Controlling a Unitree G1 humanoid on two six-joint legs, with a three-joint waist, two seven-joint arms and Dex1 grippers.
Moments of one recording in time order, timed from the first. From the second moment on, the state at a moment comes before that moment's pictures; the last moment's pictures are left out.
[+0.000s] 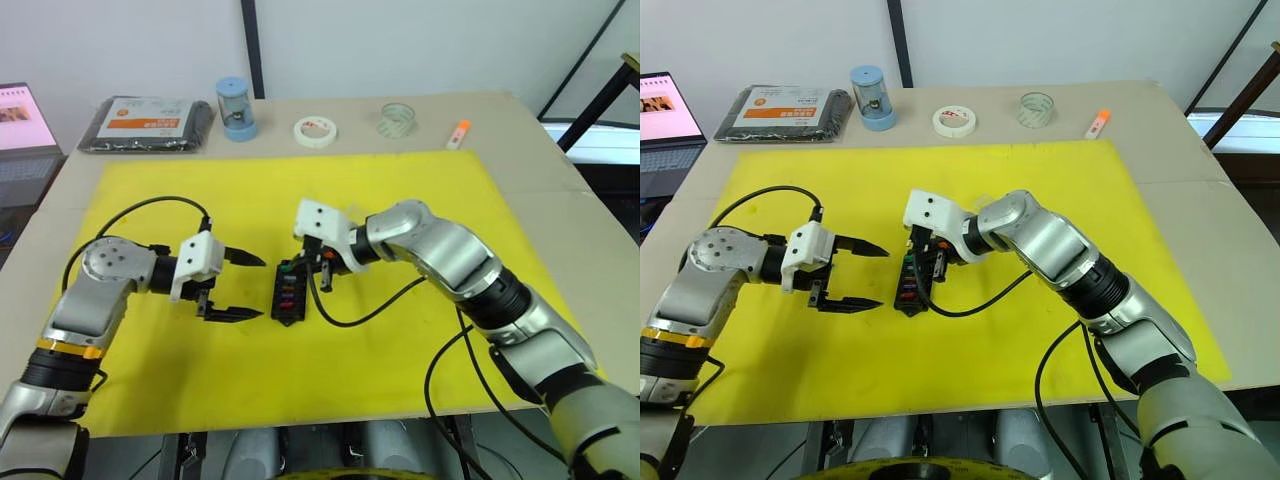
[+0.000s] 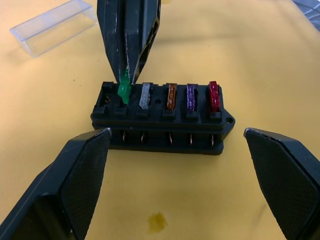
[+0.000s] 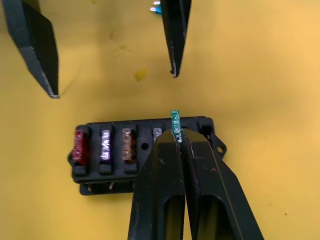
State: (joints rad) left arm -0.38 0.78 -0.09 0.02 -0.34 0.12 -1.40; right arm -0.91 -0.48 0.57 -0.12 0.28 0.91 0.91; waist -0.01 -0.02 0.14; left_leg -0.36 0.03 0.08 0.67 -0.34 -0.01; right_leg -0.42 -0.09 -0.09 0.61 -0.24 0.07
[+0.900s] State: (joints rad) left arm -0.39 0.78 -0.09 0.02 -0.34 0.12 -1.39; right arm -0.90 -0.45 0.57 -0.08 0.21 0.88 0.96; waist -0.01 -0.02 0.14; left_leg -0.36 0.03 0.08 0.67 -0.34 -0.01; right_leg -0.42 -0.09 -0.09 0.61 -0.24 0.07
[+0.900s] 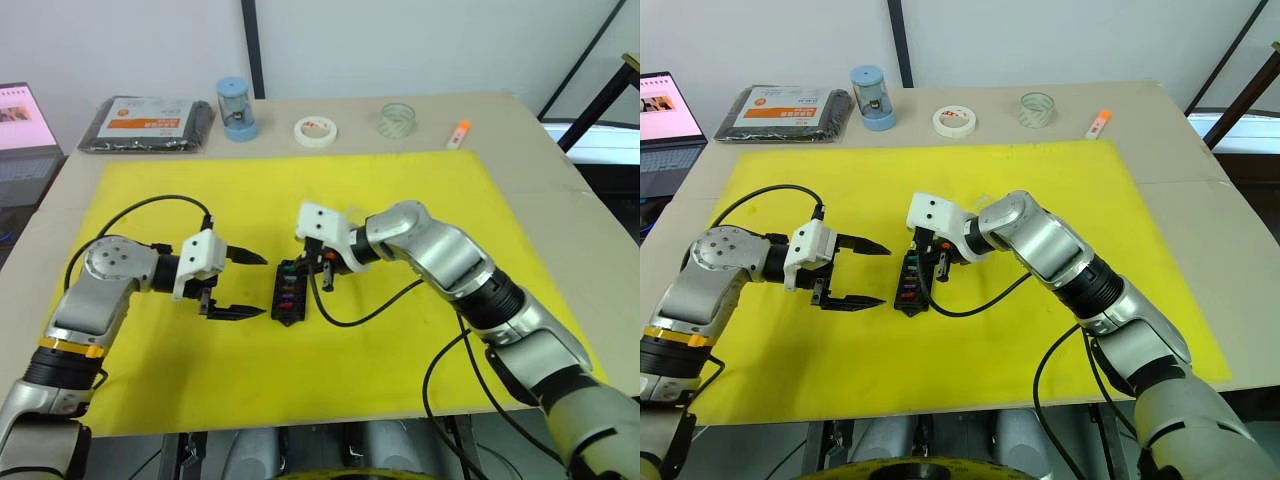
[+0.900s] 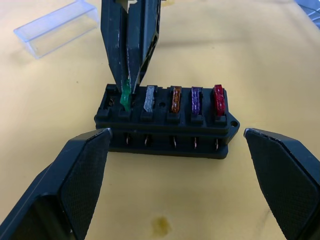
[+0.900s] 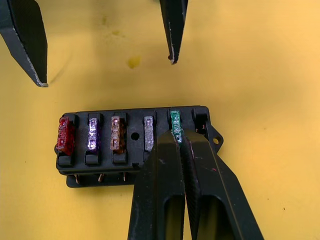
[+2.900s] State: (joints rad) left arm -0.39 0.77 -0.10 0.00 -0.34 0.13 -1.34; right arm -0.92 -0.42 0.57 -0.02 0.16 0.90 1.00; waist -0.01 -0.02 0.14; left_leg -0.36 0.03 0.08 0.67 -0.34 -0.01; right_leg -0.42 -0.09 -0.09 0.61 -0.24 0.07
